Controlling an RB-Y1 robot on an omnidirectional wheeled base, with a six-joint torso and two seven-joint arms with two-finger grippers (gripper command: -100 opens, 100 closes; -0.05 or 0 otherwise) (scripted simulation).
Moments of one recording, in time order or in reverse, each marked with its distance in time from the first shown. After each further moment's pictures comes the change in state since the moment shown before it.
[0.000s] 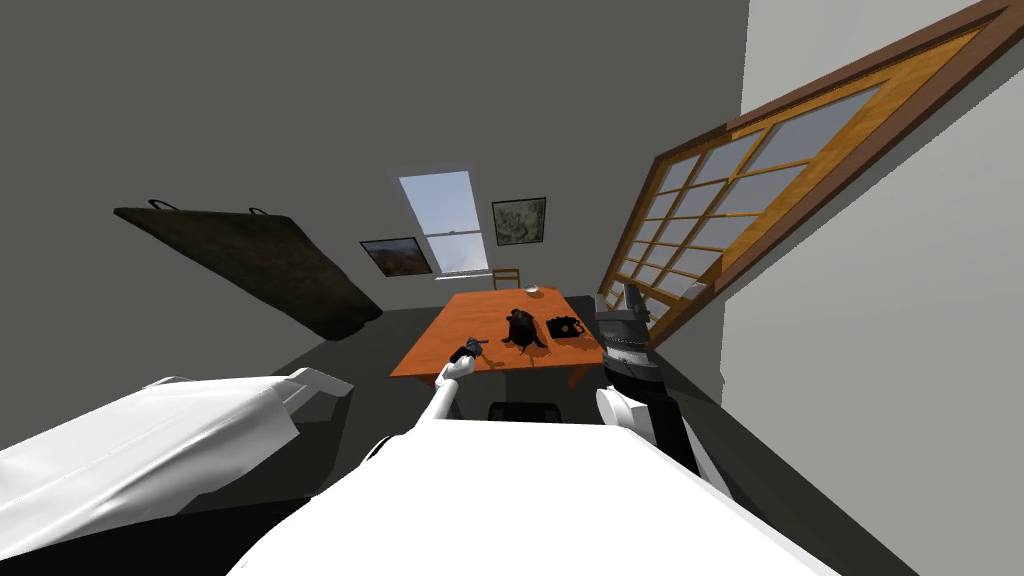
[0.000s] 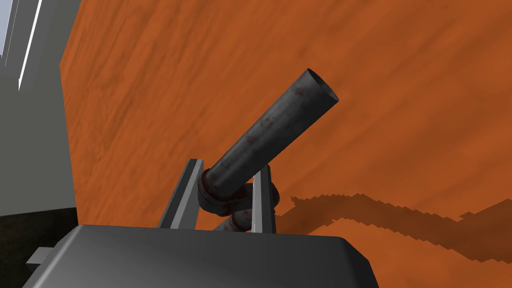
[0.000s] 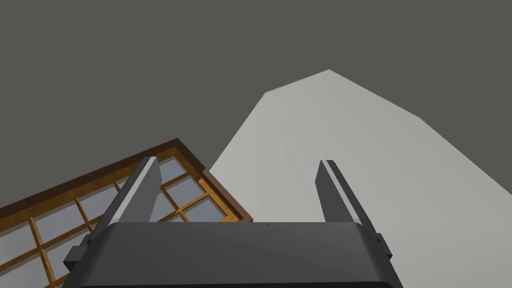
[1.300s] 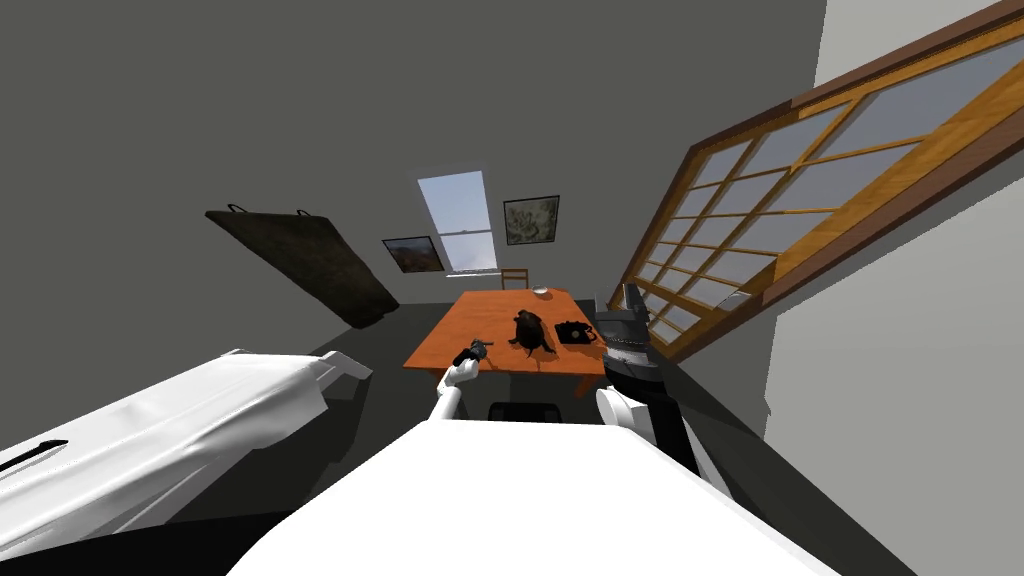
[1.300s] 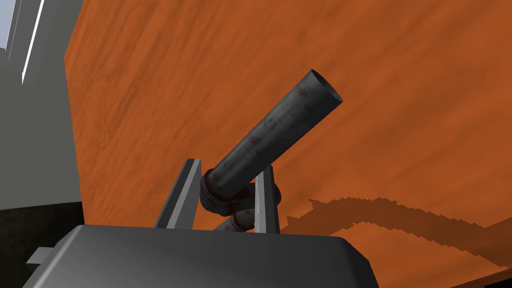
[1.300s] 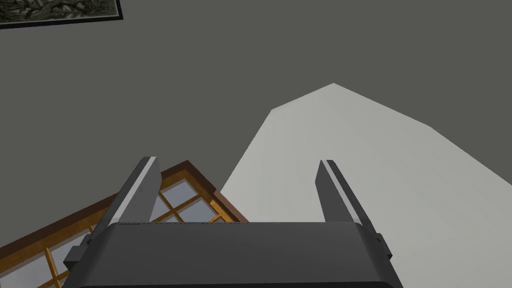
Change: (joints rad) left arm 0.104 -0.054 -0.050 -0.186 -0.031 0.080 -0.022; right arm 0.000 0.000 0.000 0.000 0.000 0.000 0.000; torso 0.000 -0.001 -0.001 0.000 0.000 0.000
